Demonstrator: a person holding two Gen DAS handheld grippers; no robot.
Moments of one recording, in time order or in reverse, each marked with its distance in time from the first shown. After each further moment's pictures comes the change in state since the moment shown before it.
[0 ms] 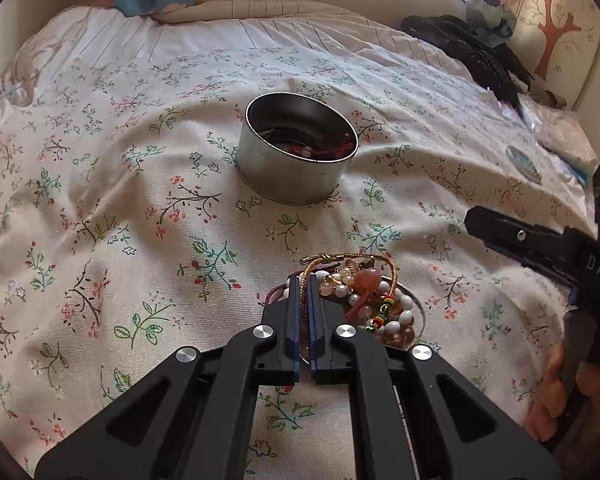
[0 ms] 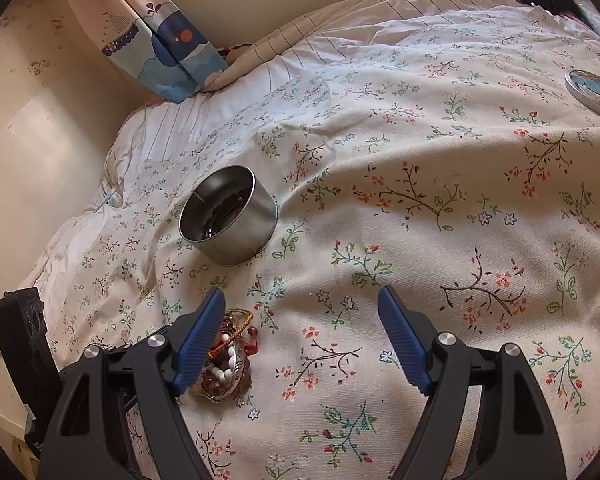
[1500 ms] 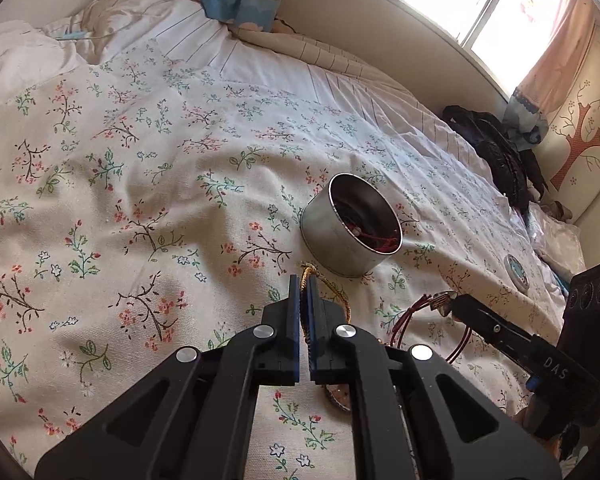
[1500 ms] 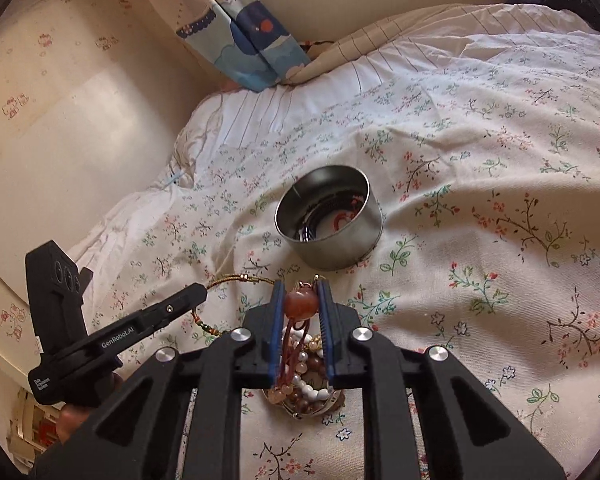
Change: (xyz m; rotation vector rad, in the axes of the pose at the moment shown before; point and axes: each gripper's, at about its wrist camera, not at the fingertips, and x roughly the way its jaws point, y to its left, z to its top) left arm -0.036 0.059 0.010 -0.279 -0.180 -0.025; right arm 0.004 0.047 0.004 -0.134 -0.037 0.238
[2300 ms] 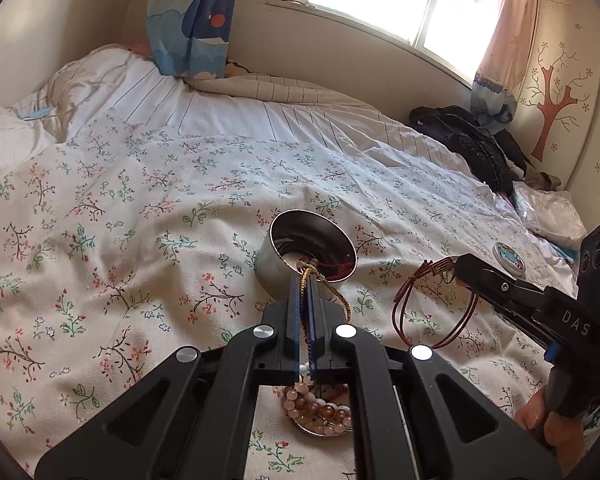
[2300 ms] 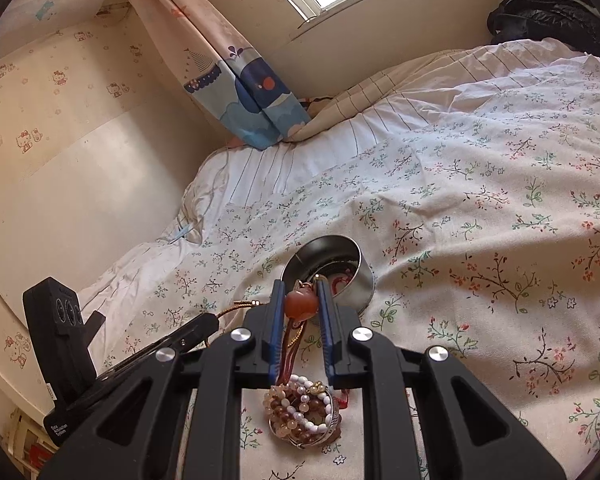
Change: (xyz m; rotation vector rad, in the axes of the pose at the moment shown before) left arm -0.013 -0.053 0.003 0.195 -0.124 -0.005; right arm -0.033 -0.002 0.015 0.017 -0.173 0.010
